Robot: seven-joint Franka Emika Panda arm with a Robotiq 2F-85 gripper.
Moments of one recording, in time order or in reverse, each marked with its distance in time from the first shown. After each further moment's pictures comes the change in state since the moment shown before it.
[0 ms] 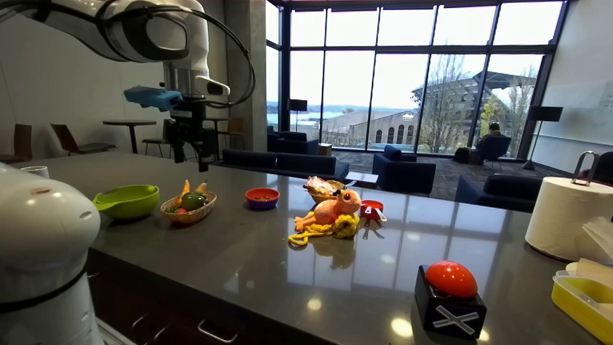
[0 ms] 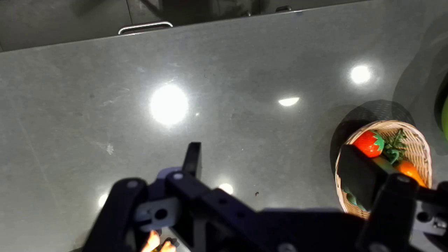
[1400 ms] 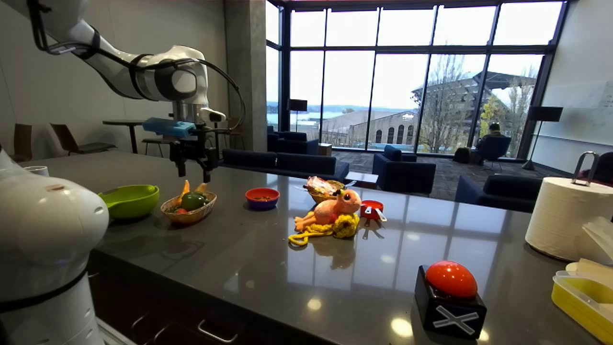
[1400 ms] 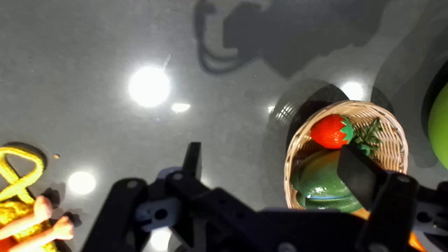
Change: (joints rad) arm 0.129 0.393 0.140 0.083 0.062 0.319 0.011
